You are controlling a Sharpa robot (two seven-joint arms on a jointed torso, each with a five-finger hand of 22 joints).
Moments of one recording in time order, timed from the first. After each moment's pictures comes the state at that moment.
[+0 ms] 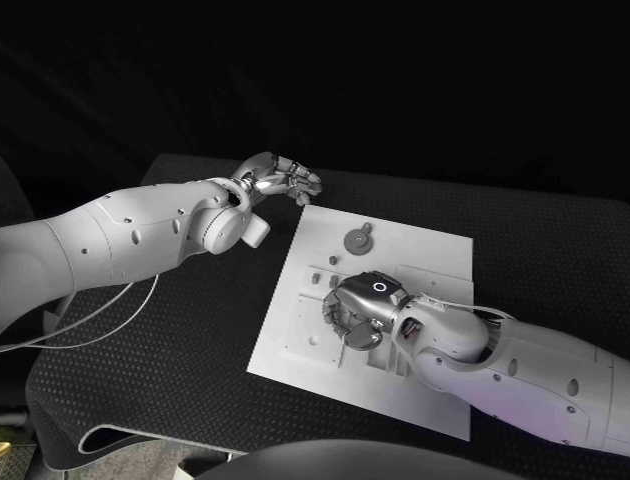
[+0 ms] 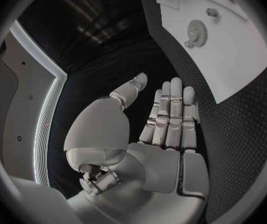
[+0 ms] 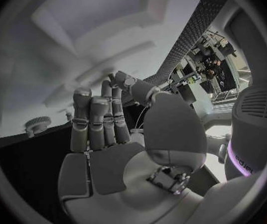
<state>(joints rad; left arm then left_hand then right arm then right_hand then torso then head) 1.26 -0.72 -0.10 1.18 -0.36 -0.20 0.26 1.08 -0.11 0.56 -0.26 0.07 0.86 0.18 0.29 0.52 1.18 0.12 0.07 0.25 1.00 0.06 0.63 0.50 0.02 0.72 -0.04 0.64 1.23 1.01 -0.53 -0.12 1.47 -1.83 -0.33 -0.08 1.16 -0.20 0.87 -0.28 0.05 1.07 0.08 0.39 0.53 1.16 0.01 0.39 0.40 1.19 -0.08 1.21 0.85 0.23 1.17 -0.02 0.92 1.31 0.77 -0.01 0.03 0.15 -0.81</state>
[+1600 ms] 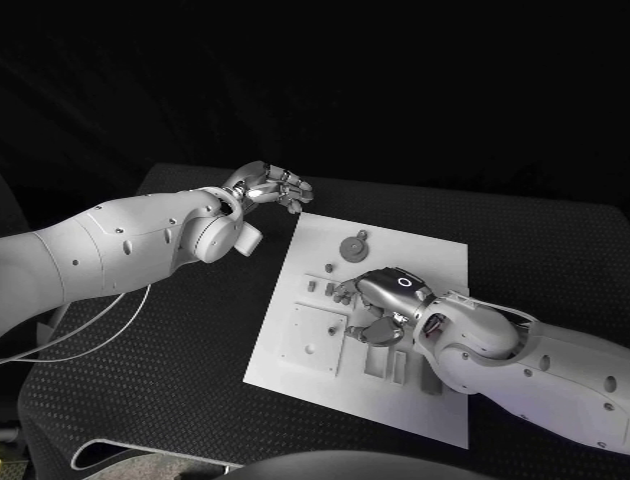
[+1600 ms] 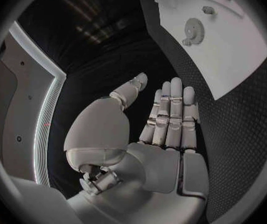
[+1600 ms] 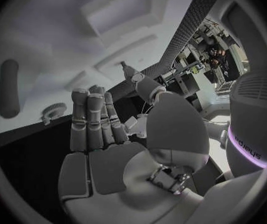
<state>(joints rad) 1.26 -0.73 -0.10 1.17 -0.36 -0.20 0.26 1.08 -0.11 0.56 -0.26 0.07 0.86 0.18 0.29 0.52 1.17 0.13 0.07 0.25 1.00 0.06 0.63 0.51 0.02 0.72 -0.04 0.63 1.23 1.04 -0.63 -0.11 1.52 -1.70 -0.41 -0.04 1.10 -0.29 0.69 -0.27 0.08 0.82 0.19 0.27 0.47 0.92 0.13 0.33 0.30 1.10 0.02 1.19 0.85 0.21 1.07 0.02 0.89 1.31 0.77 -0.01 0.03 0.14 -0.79</state>
